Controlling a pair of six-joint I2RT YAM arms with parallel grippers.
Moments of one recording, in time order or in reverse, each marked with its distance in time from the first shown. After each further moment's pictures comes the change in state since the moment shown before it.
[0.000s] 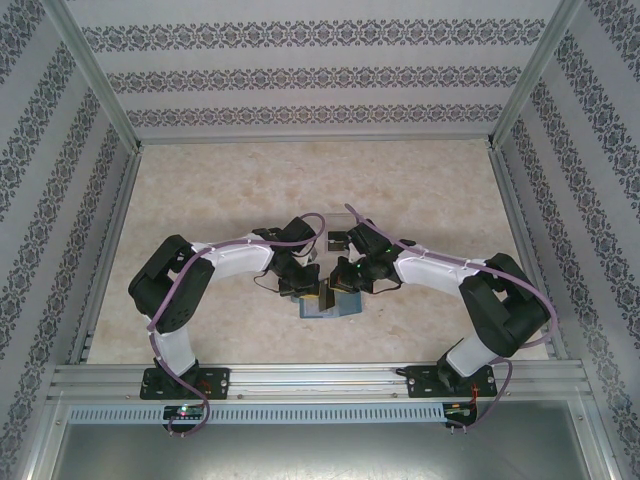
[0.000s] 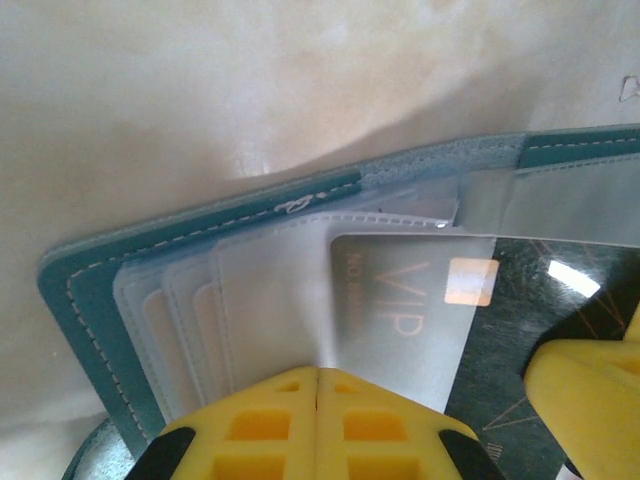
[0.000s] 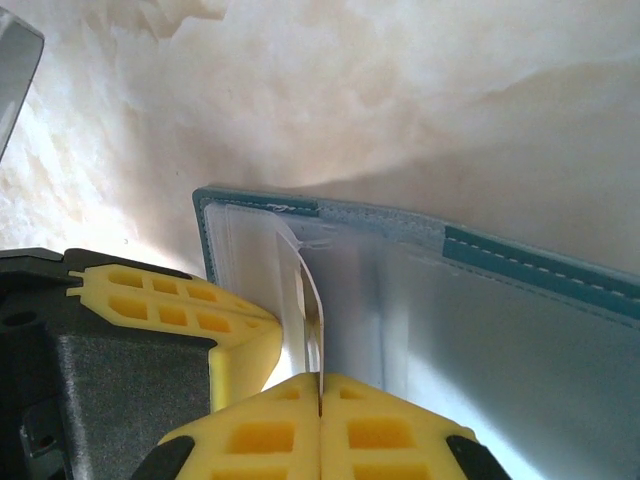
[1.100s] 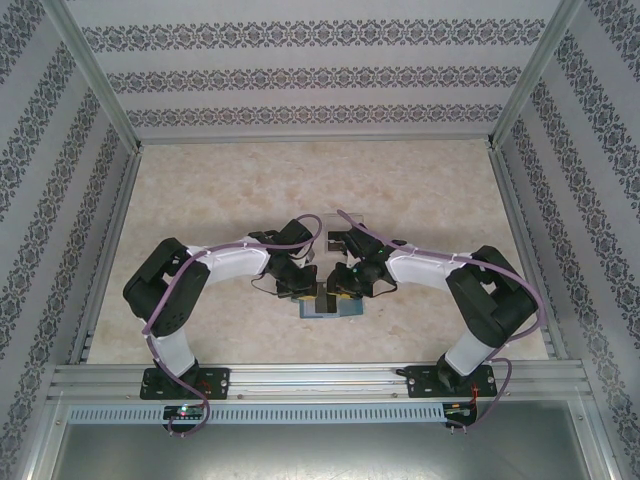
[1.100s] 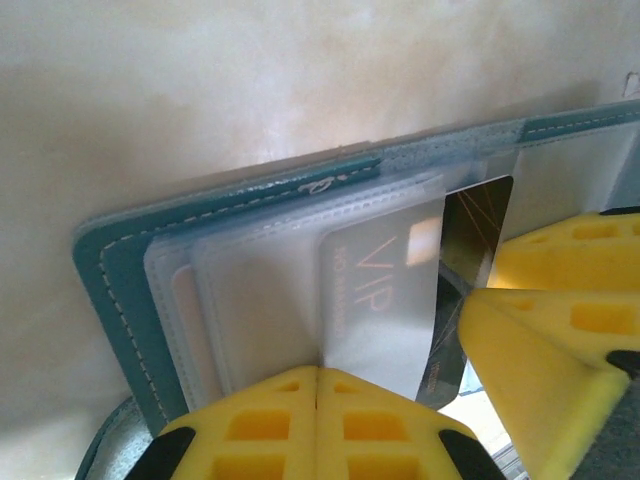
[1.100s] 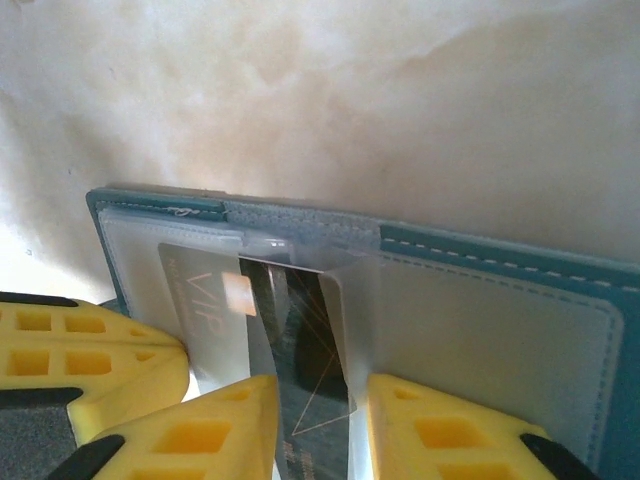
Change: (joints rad) left arm 0.000 -0.033 -0.043 0.032 -0.012 -0.015; right arm 0.027 0.079 0.015 -0.025 0.037 -0.004
